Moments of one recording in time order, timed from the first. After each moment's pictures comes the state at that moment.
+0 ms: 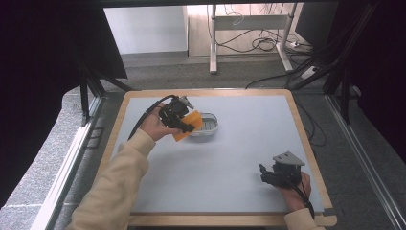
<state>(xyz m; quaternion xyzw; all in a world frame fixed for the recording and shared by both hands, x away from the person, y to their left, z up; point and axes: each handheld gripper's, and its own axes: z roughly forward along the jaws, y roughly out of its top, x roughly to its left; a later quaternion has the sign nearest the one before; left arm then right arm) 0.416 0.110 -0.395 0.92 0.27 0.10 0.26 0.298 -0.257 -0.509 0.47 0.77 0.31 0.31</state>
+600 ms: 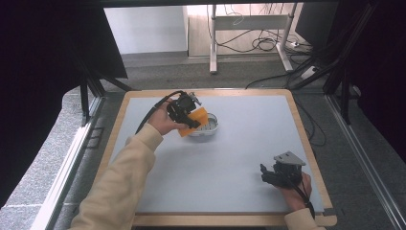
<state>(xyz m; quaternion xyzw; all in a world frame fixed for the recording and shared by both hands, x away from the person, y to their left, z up) 0.435 0.092 -0.393 0.93 0.26 0.10 0.25 0.298 -0.258 -0.509 0.47 0.77 0.31 0.31</state>
